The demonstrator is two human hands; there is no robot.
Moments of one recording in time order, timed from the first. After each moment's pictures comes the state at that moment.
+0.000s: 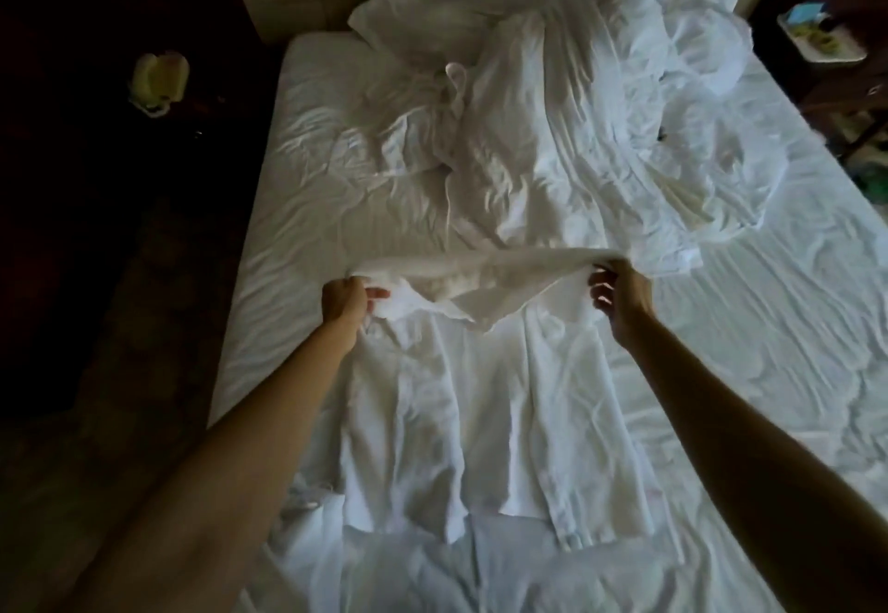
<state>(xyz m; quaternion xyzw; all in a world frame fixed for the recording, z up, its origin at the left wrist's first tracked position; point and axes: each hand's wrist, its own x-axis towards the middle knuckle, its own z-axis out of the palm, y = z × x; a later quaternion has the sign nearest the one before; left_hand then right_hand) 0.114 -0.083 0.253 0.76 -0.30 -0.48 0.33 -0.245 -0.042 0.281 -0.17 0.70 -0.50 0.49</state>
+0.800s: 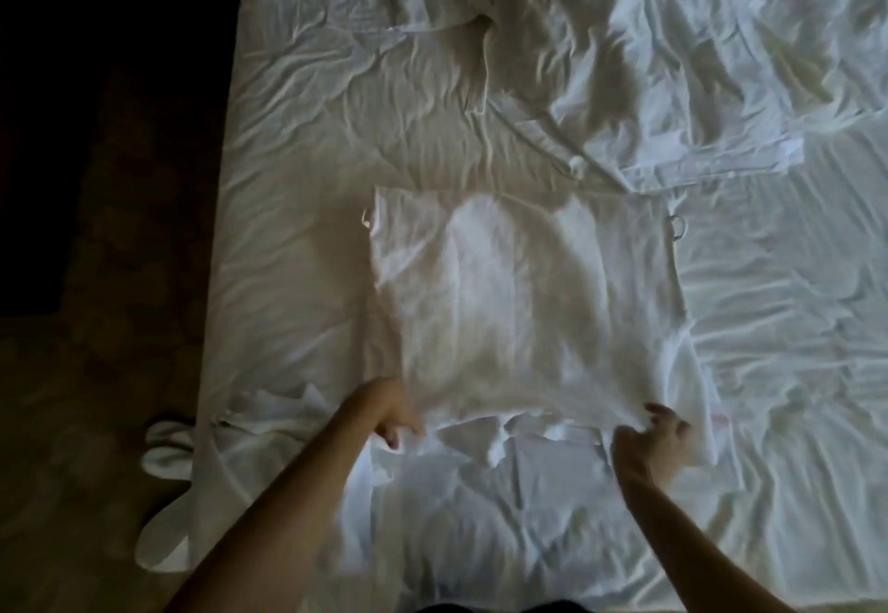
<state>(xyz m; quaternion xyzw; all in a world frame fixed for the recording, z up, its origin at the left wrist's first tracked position) 0.172 0.089 0.072 0.58 -0.52 -0.51 -0.37 -0.156 0.213 0.052 -0.18 0.95 -0.15 0.23</state>
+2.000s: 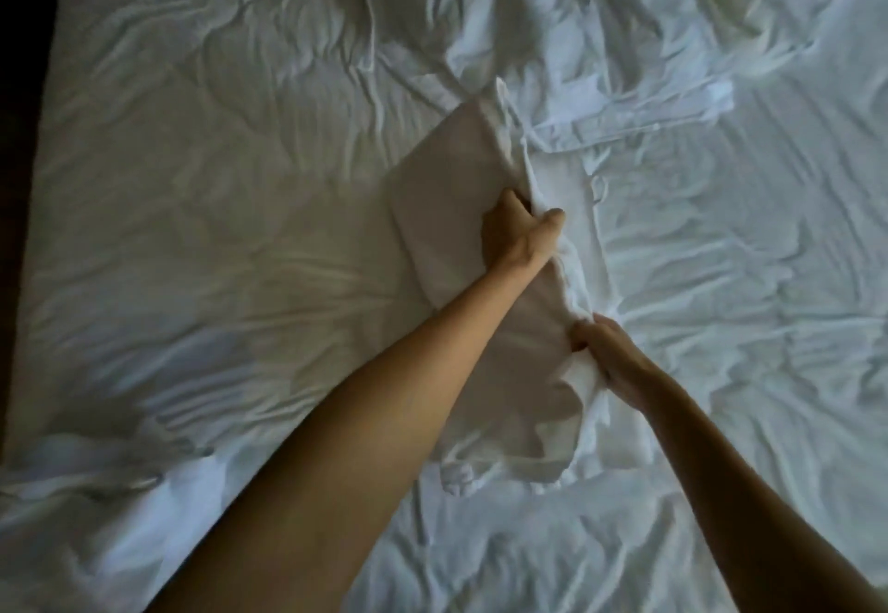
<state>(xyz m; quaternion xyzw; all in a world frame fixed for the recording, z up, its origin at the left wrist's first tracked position) -0.170 -0.022 0.073 0.67 -0.50 -0.50 0.24 -0.283 0.109 0.046 -0.22 0.76 -0.21 0.57</state>
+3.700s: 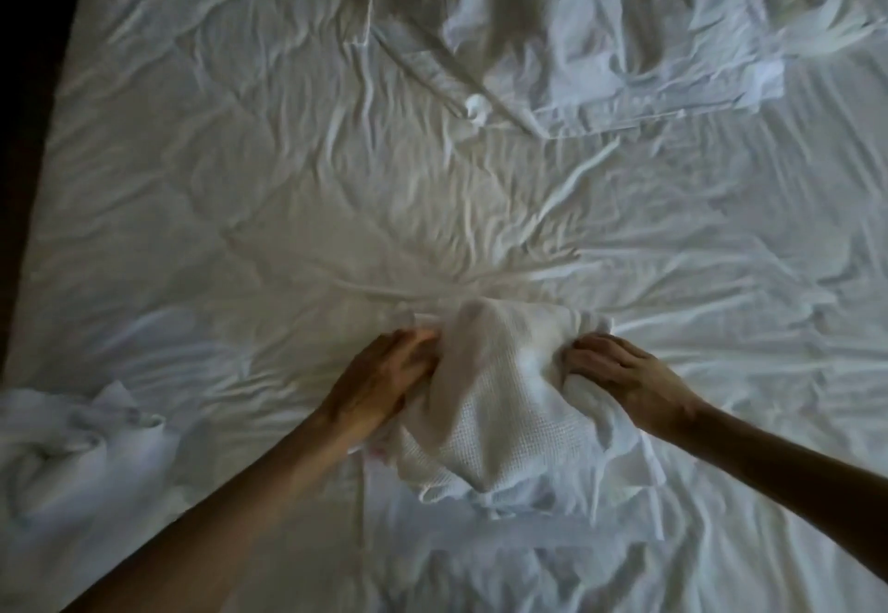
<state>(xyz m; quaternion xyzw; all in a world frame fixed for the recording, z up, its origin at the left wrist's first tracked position) -0.060 0.110 -0.012 0.59 -0.68 -0.44 0.07 -0.416 0.129 -0.024 -0.90 0.37 -0.14 0.19</state>
